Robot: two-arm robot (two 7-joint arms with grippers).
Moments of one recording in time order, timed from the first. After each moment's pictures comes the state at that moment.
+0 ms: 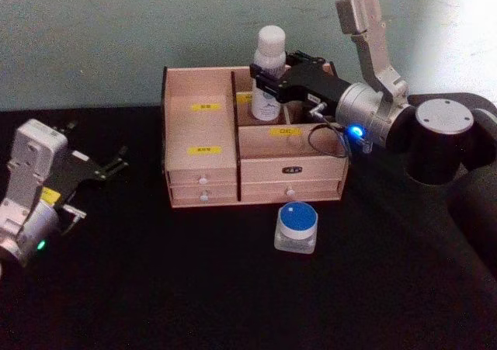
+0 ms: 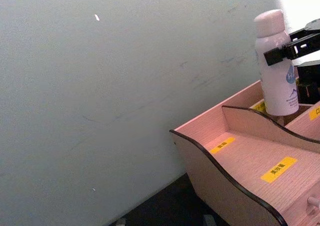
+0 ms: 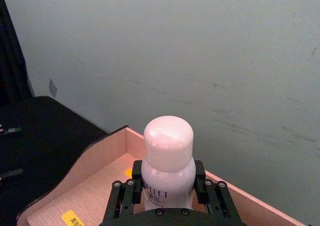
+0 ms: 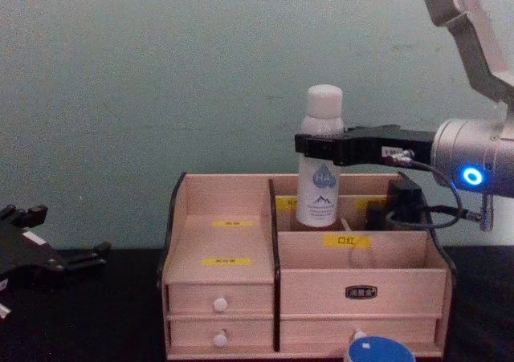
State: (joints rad) left arm -0.20 0.60 0.45 -1.41 -0.25 -0.12 0.03; right arm 0.62 0.23 -0.44 -1.12 0.35 0.11 0.43
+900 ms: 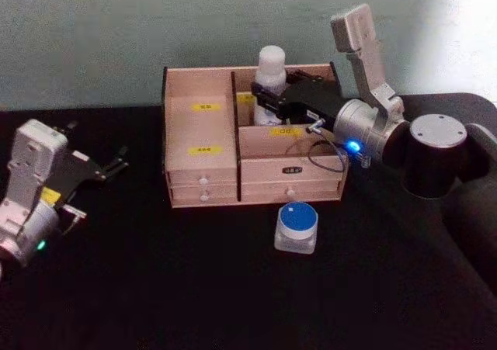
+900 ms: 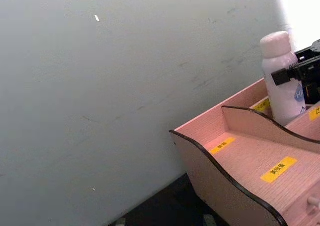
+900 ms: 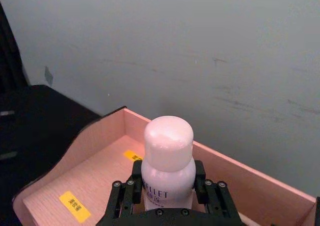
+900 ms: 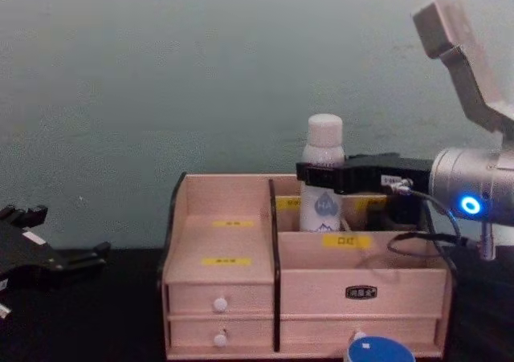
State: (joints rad) left arm -0.20 0.60 0.45 -1.41 -0.25 -0.12 0.03; right arm 0.60 0.22 -0.44 -1.09 0.32 0.11 0.42
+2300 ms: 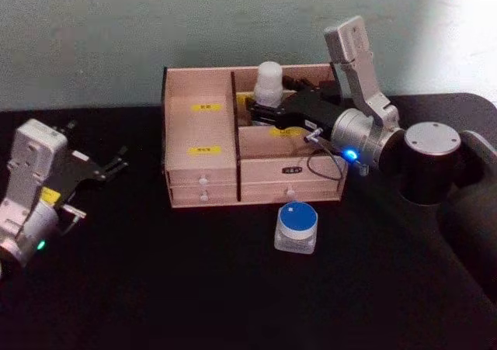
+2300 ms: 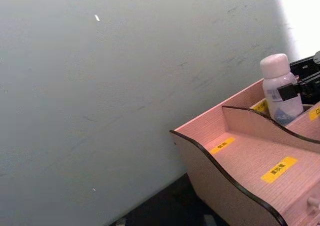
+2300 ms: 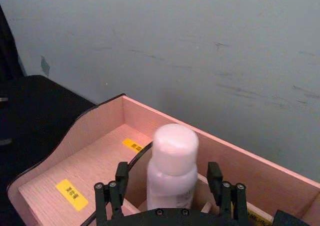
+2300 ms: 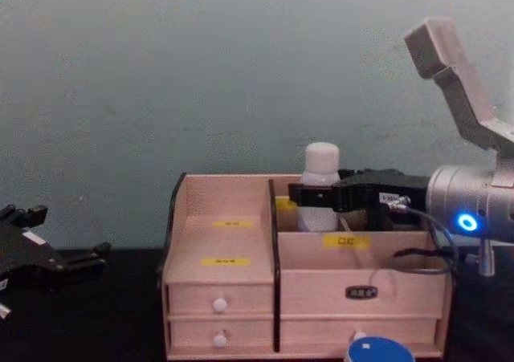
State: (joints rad) left arm -0.20 0.60 0.45 -1.41 -0.25 -0.12 0.03; right arm 0.59 0.21 -0.44 -1.06 0.30 0.11 0.42
